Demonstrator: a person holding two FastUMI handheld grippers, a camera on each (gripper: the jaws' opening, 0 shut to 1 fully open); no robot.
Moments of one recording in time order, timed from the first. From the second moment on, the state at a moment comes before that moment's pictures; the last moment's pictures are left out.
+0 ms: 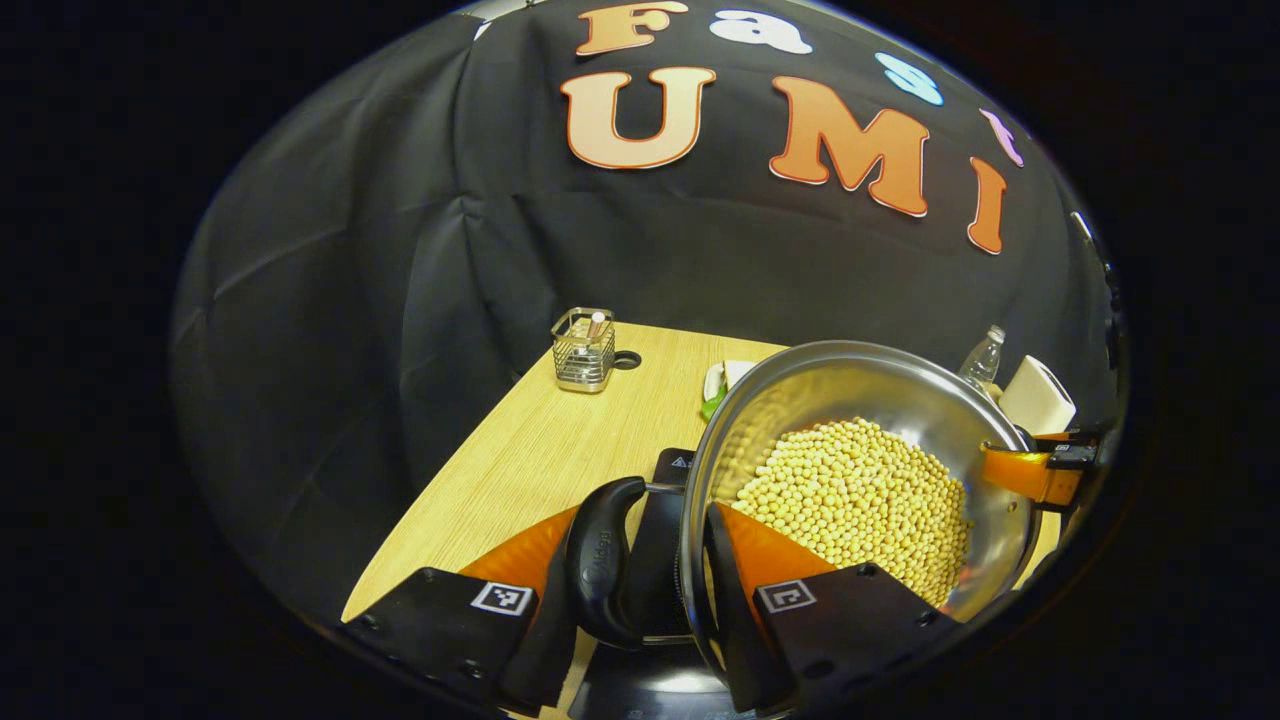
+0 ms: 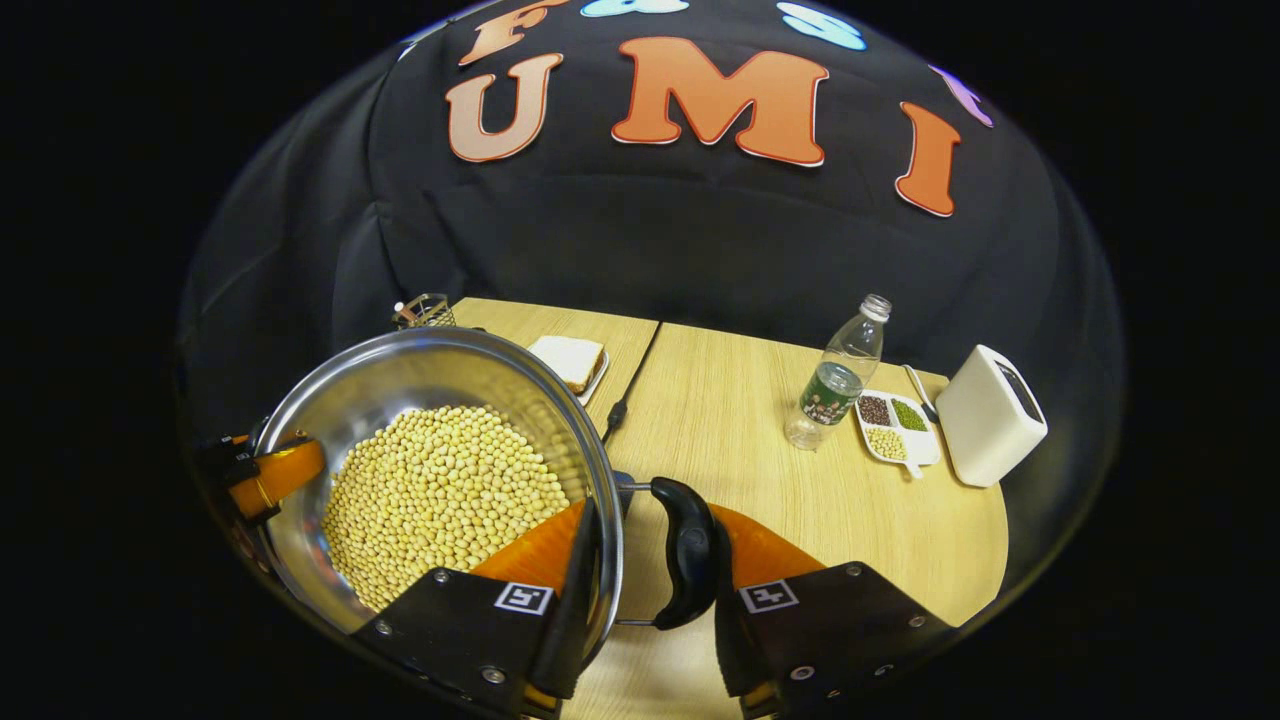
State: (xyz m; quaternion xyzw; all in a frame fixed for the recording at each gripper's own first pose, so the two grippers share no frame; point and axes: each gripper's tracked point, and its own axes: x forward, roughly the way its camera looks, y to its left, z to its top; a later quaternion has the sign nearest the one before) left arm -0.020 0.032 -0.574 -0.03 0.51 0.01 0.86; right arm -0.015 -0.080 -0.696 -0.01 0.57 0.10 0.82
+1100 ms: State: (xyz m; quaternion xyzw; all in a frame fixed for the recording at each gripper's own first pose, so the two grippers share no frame) left arm -0.027 0.040 -0.605 -0.04 0.55 0.01 0.83; right arm -0.008 -0.092 -0.695 0.00 0.61 0.09 0.79
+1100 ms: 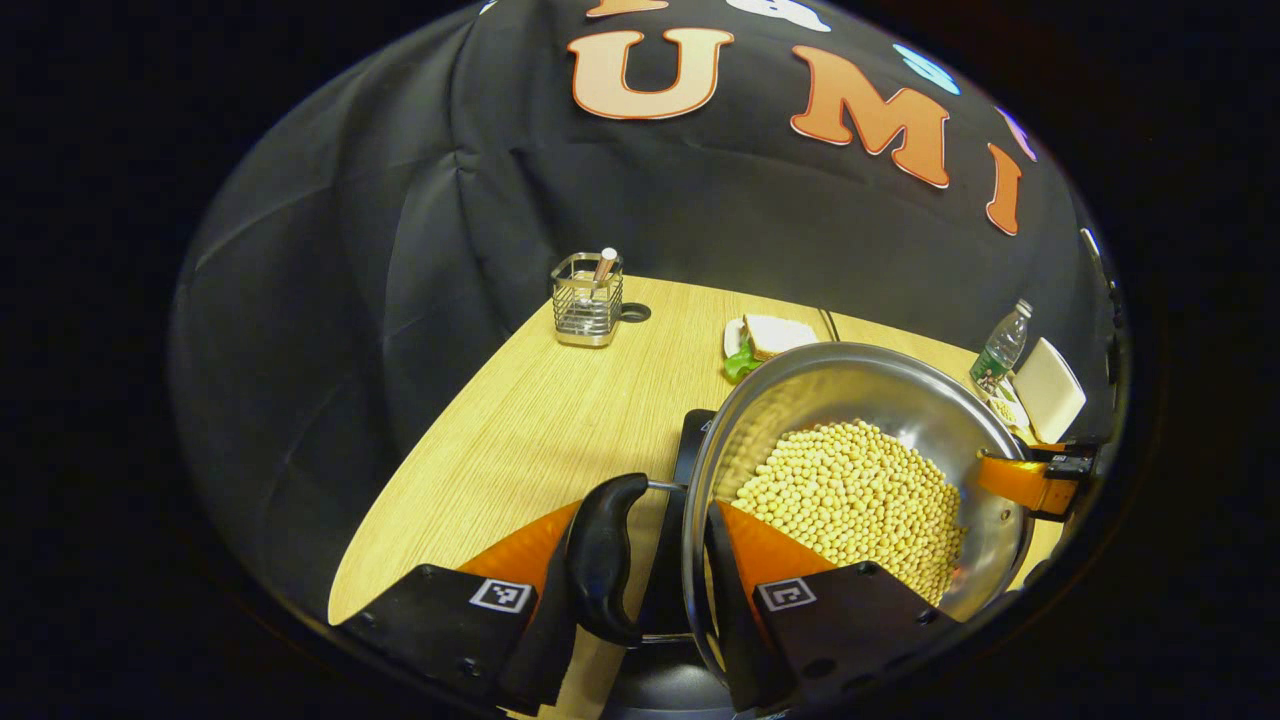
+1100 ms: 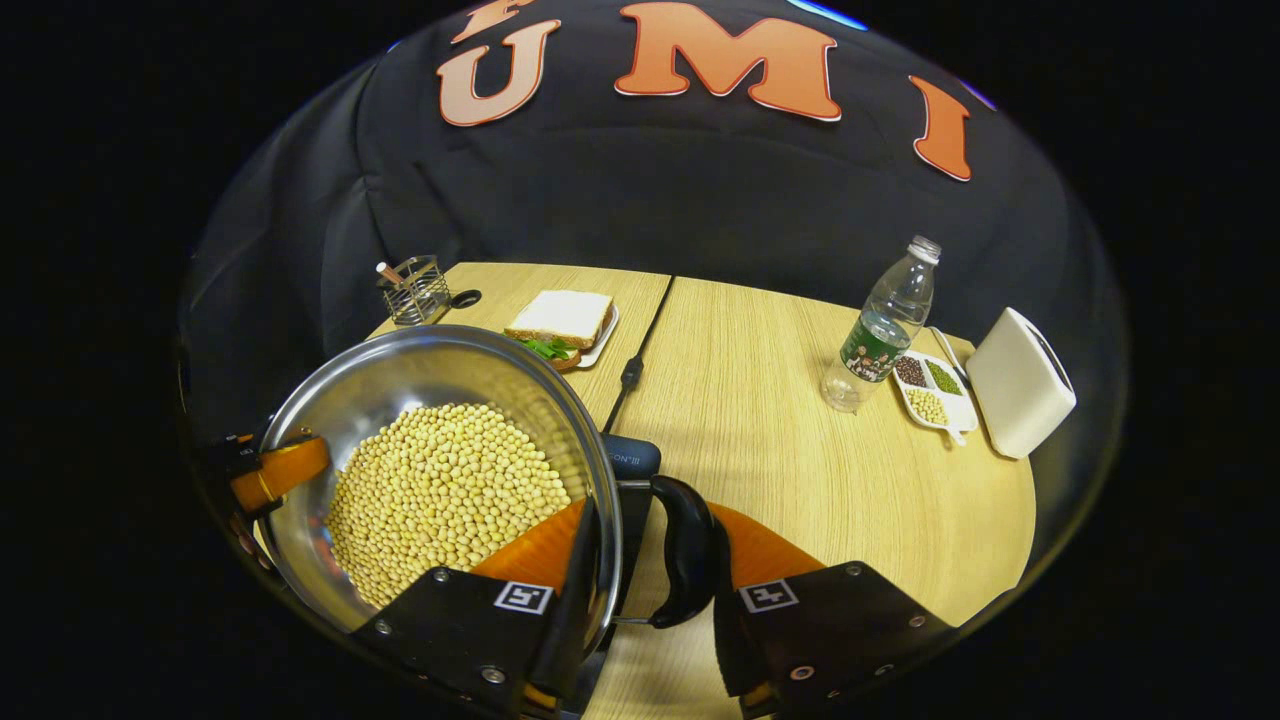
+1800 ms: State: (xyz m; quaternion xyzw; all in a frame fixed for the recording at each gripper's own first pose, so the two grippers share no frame) left arm -0.002 0.046 -0.568 -0.01 0.49 0.03 0.87; right arm 0.017 -0.114 -0.626 0.03 0.55 0.12 0.83
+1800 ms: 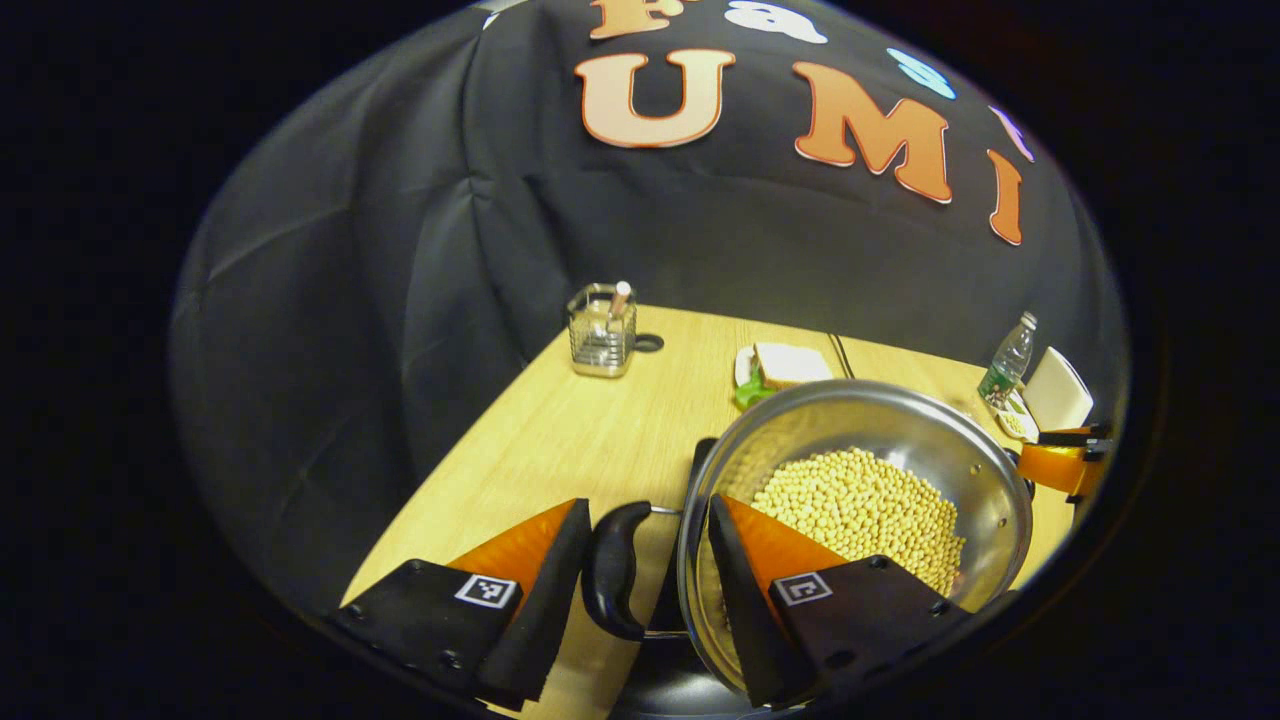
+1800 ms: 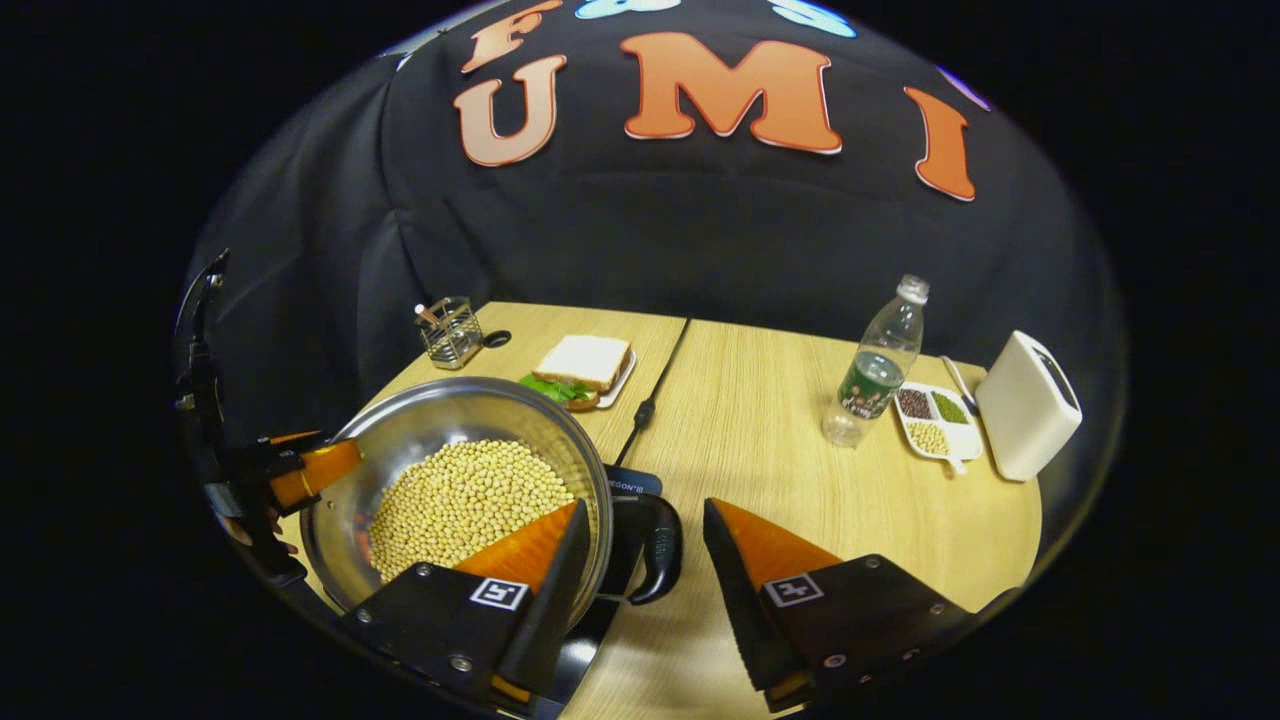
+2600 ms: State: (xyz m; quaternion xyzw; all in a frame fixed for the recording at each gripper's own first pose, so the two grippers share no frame) left arm 0.056 -0.040 -0.272 -0.02 0.24 -0.03 0.97; right arm 0.053 -0.255 -0.373 0.03 0.31 0.10 0.95
